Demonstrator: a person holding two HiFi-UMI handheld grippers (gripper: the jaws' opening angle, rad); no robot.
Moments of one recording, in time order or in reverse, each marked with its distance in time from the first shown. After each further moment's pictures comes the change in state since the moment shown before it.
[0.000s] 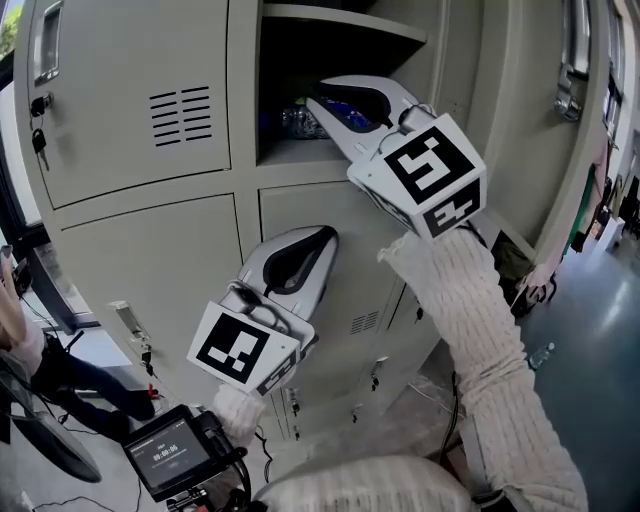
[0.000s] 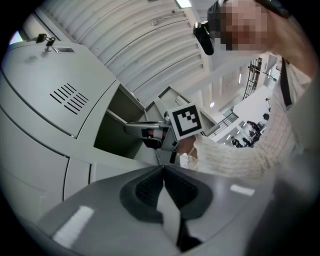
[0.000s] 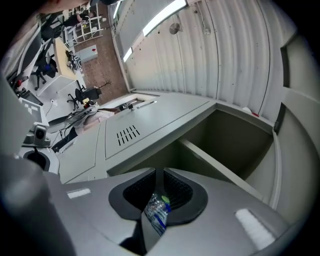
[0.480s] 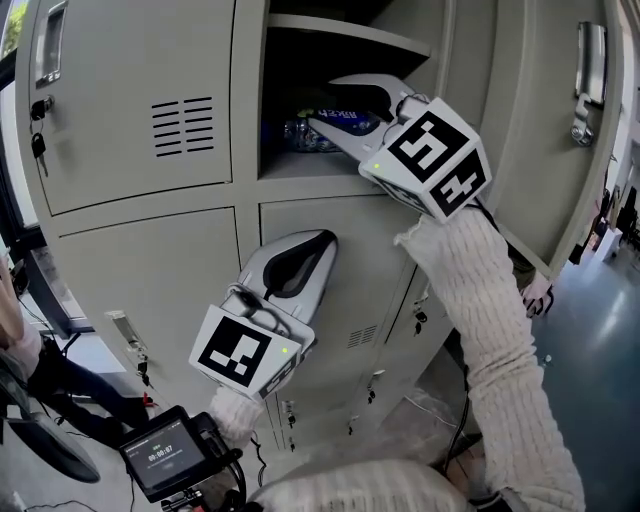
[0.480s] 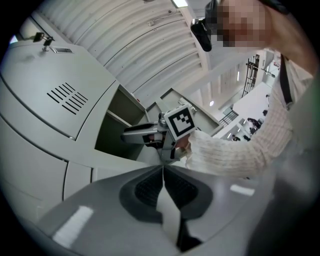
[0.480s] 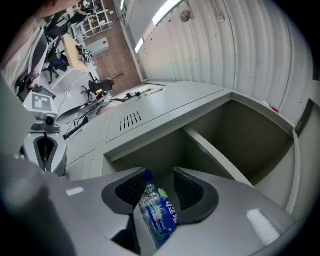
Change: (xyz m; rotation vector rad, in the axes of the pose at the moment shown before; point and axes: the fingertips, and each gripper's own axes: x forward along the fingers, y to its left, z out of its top) left arm 0.009 0.011 0.000 0.030 -0.011 0.012; right arm 0.019 -0.009 -0.021 -0.103 0.099 0.136
